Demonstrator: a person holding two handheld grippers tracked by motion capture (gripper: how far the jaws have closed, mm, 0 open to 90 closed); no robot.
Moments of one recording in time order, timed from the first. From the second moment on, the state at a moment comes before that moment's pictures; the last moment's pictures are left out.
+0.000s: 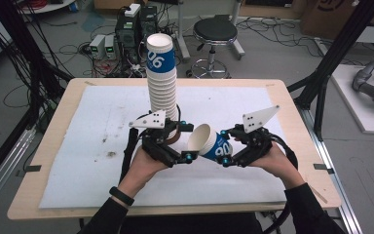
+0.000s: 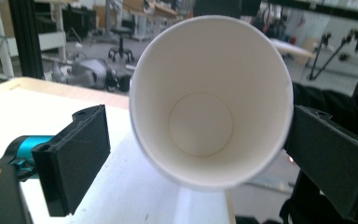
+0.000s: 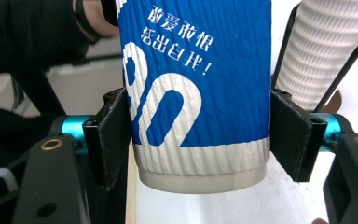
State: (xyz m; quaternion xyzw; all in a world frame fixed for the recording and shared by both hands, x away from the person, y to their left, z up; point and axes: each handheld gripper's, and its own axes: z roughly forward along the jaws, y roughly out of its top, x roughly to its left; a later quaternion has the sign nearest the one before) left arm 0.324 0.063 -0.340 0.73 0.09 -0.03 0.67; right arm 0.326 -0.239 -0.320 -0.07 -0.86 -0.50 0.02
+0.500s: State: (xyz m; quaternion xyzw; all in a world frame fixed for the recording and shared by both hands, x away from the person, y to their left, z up) left arm 0.324 0.054 -0.345 0.70 0.09 -0.06 0.71; right arm 0.326 -0.237 -0.325 -0.08 -0.84 -0.54 0.04
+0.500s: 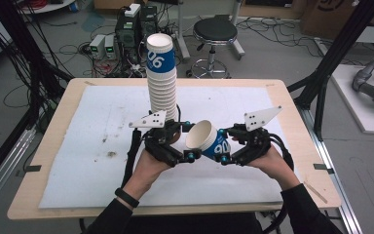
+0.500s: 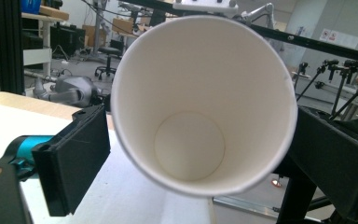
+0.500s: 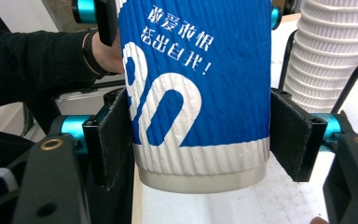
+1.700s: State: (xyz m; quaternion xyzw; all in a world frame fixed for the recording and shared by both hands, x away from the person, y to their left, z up) left arm 0.327 0.058 -0.335 0.75 0.09 -0.05 0.66; right arm 0.324 -0.216 -0.338 -0.08 -0.87 -0.48 0.03
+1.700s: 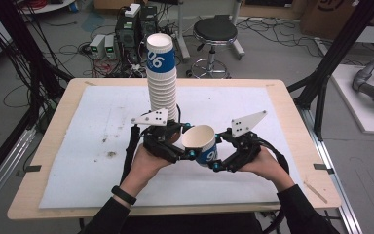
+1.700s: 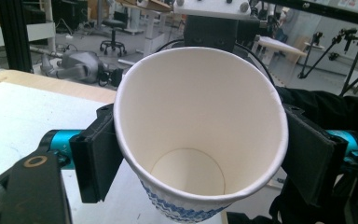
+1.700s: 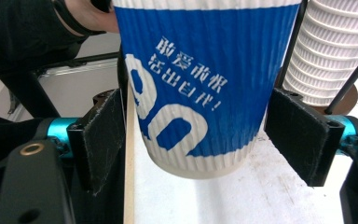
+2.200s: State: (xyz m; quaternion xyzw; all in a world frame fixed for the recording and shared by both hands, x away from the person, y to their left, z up) left arm 0.321 0.055 -0.328 0.73 0.09 -0.04 0.67; right arm 0.323 -0.205 -0.350 -0.08 -0.84 -0.53 0.05
